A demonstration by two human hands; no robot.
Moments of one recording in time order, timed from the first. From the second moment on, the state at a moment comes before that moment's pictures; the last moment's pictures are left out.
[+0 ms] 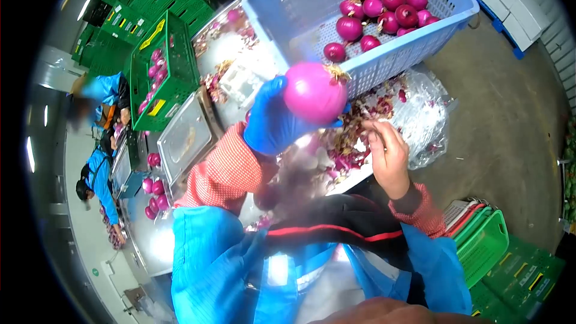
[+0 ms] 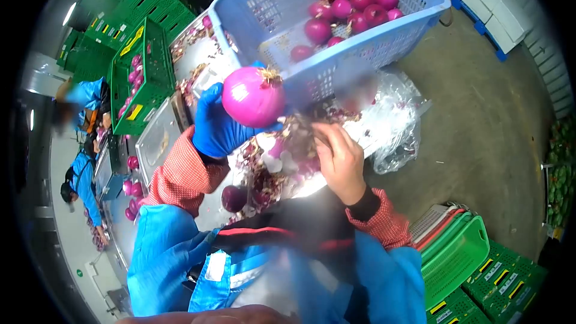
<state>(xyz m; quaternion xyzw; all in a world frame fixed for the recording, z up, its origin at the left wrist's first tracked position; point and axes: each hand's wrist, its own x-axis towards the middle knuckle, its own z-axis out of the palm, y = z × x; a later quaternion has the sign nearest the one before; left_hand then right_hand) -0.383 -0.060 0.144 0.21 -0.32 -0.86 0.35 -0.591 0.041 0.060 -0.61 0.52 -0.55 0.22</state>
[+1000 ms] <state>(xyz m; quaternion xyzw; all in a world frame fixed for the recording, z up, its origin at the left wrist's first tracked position) -0.321 0.047 0.048 0.31 -0.48 -0.66 0.49 -0.510 0.078 0.055 -0.74 0.55 -0.38 0.13</state>
